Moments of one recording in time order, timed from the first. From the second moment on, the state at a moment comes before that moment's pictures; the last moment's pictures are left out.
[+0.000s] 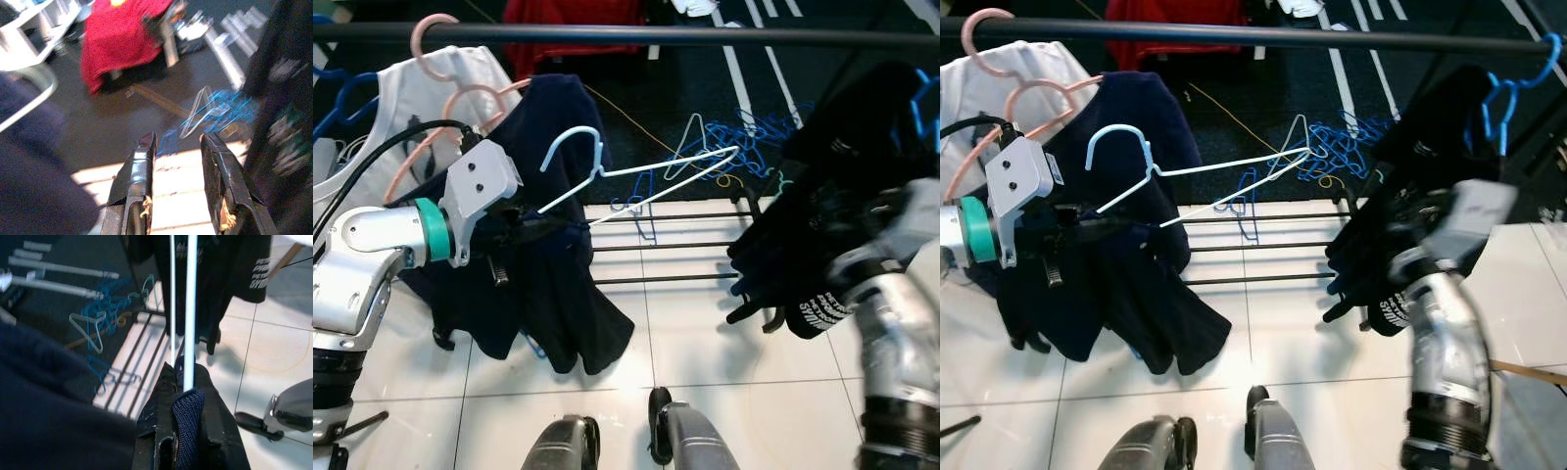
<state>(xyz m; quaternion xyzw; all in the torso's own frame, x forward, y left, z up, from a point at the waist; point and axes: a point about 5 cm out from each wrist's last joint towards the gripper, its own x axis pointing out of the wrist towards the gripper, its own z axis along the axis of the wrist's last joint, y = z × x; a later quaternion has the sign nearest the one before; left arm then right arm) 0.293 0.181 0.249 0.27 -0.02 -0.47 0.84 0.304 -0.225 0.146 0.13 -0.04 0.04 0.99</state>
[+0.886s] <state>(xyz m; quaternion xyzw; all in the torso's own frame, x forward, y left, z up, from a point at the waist) 0.258 0.148 0.285 0.27 -0.12 -0.59 0.75 0.285 -0.118 0.117 0.35 0.09 0.43 0.83</state>
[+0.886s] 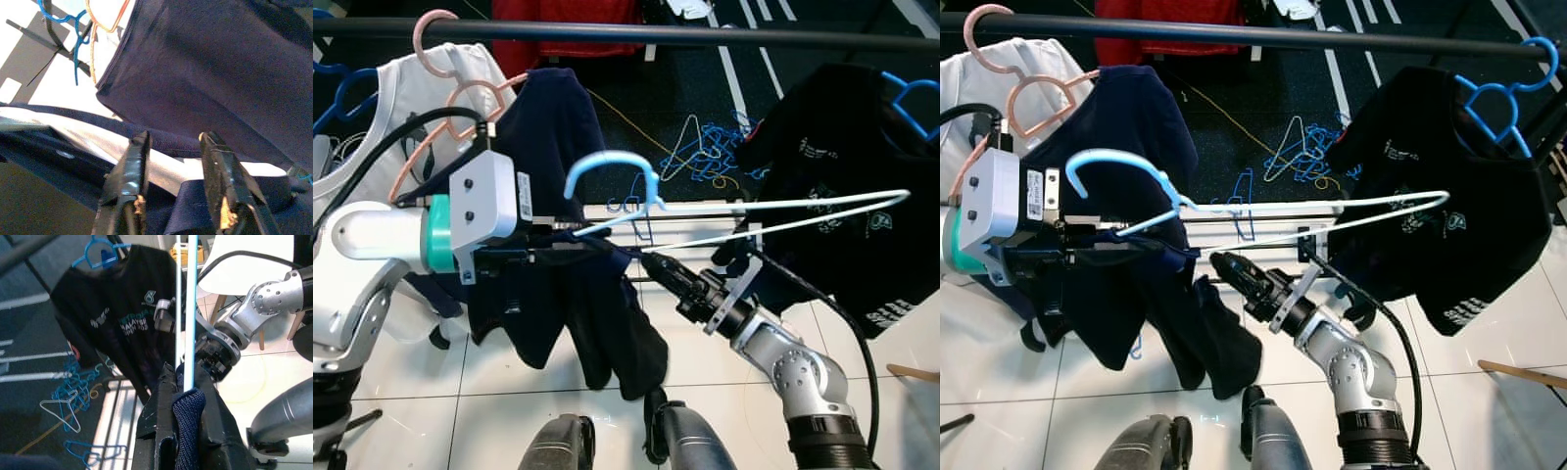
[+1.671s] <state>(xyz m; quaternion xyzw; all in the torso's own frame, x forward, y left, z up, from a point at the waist) 0.242 0.140 0.303 0.27 -0.13 -0.65 0.69 0.272 -0.113 0.078 0.17 0.24 0.53 0.80</state>
